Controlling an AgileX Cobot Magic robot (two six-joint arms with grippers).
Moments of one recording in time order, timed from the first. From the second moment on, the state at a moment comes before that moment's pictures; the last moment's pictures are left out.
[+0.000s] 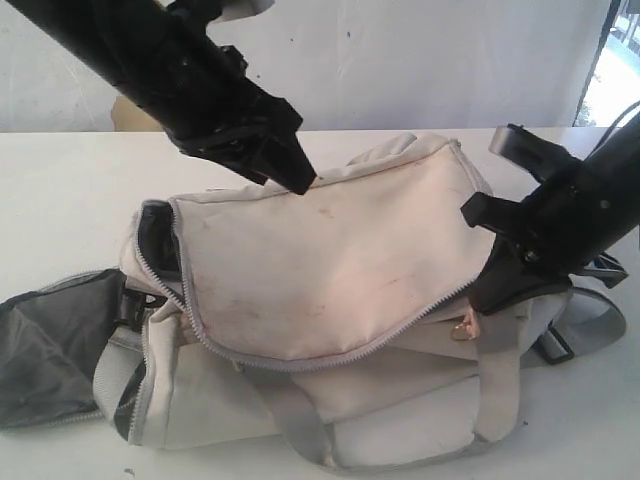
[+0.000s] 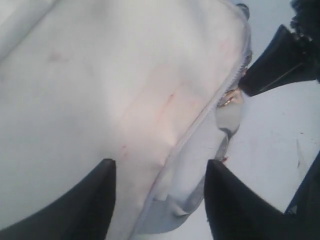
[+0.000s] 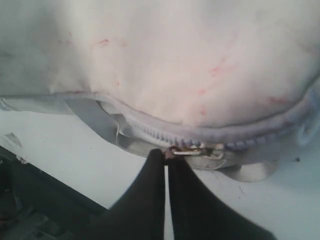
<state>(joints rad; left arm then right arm) -0.56 1.67 -1.54 -0.52 1.08 0.39 0.09 1.63 -1.10 0.62 1.21 -0.34</state>
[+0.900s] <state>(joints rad) -0.85 1.81 -1.54 -0.53 0.94 0.37 0.08 1.63 -1.23 0.62 1.22 -0.29</state>
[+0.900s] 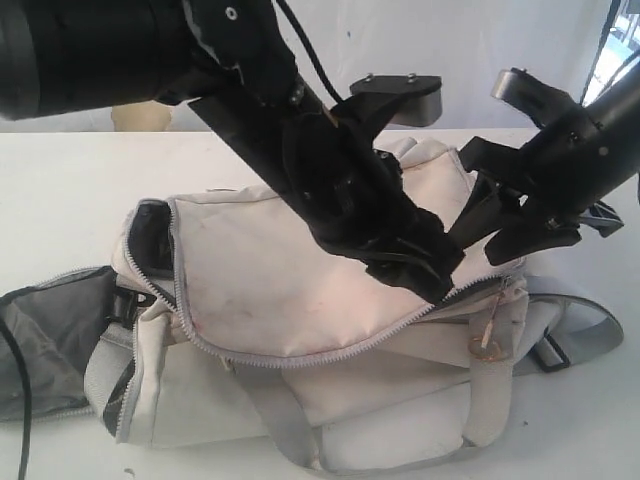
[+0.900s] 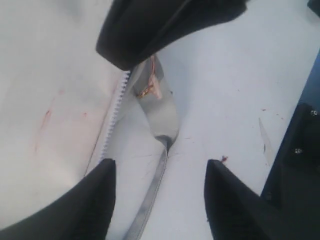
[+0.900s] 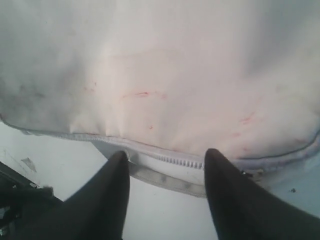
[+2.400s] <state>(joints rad) -0.99 2.07 -1.54 -0.65 0.51 0.27 0.01 1.63 -1.25 0.36 1.22 -0.18</state>
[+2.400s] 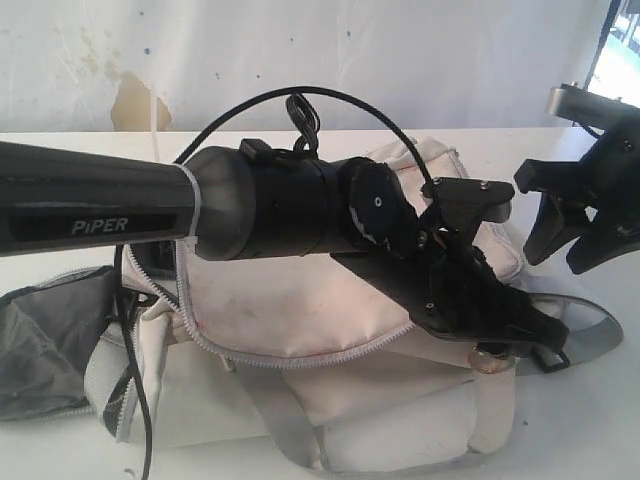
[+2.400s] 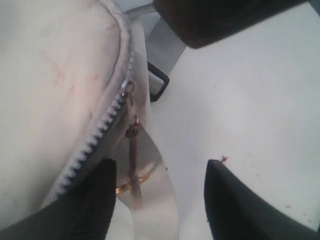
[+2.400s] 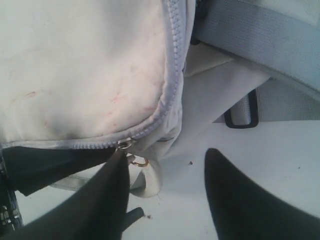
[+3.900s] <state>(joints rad) -0.98 2.14 -1.54 -0.56 0.48 0.15 0.01 1.63 -1.25 0.36 1.22 -0.18</state>
